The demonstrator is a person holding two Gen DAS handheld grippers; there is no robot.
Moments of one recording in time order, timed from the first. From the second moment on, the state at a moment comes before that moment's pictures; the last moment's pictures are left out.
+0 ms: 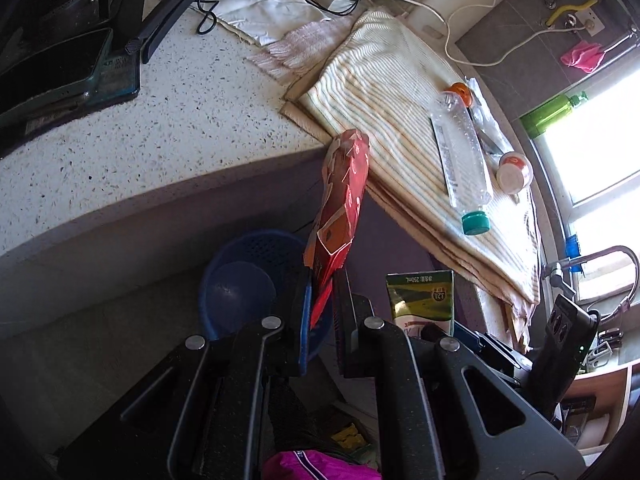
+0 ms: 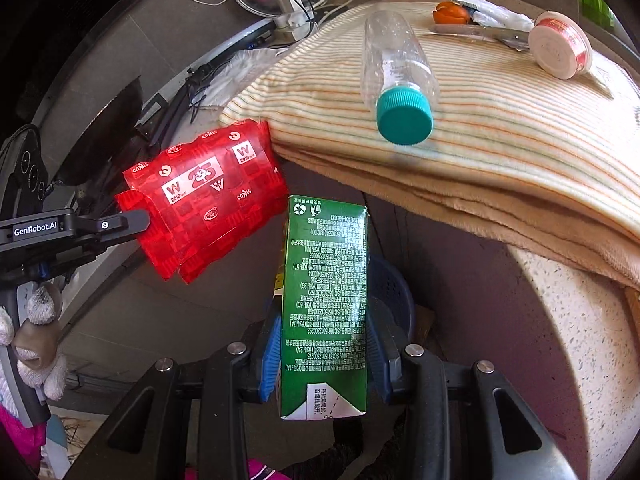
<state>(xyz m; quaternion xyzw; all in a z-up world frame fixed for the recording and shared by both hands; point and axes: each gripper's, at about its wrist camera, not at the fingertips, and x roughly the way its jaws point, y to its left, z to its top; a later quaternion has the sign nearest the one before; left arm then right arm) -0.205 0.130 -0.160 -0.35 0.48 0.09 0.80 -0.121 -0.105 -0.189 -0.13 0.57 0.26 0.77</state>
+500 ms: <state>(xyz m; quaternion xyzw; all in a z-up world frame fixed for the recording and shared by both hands) -0.216 0.116 -0.194 -0.36 0.51 0.08 0.78 -0.116 -0.099 -0.227 -0.14 0.58 0.24 0.76</state>
